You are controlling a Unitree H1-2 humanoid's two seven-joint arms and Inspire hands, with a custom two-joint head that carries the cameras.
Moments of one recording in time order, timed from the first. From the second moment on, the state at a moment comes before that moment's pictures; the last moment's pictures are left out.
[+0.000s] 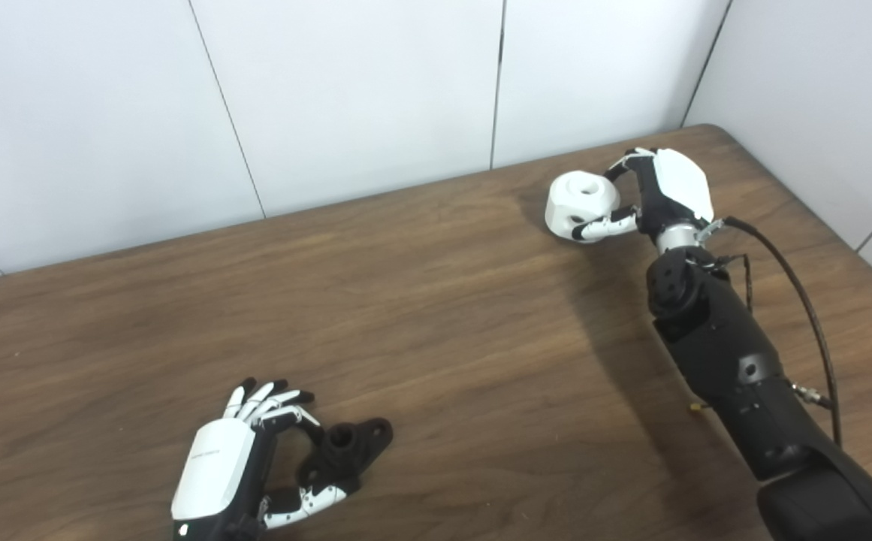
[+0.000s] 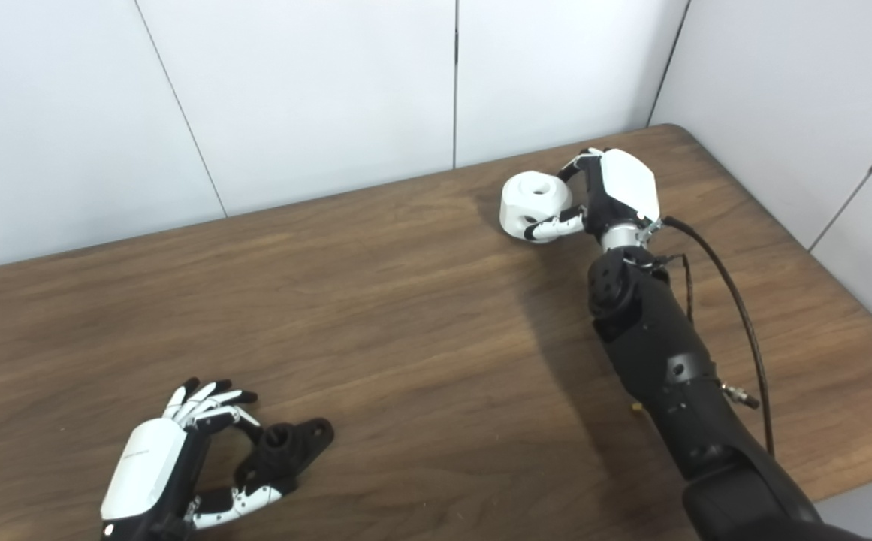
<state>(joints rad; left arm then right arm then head) 0.08 0.24 -0.32 -0.22 0.82 -0.05 -0.02 -0.41 -0.43 0.02 0.25 -0.64 0.42 -0.18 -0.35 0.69</state>
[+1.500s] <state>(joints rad) 0.08 0.22 -0.34 -0.22 0.86 -0.05 0.00 -0.31 -0.44 0.10 -0.35 -0.65 0.47 0.24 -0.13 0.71</state>
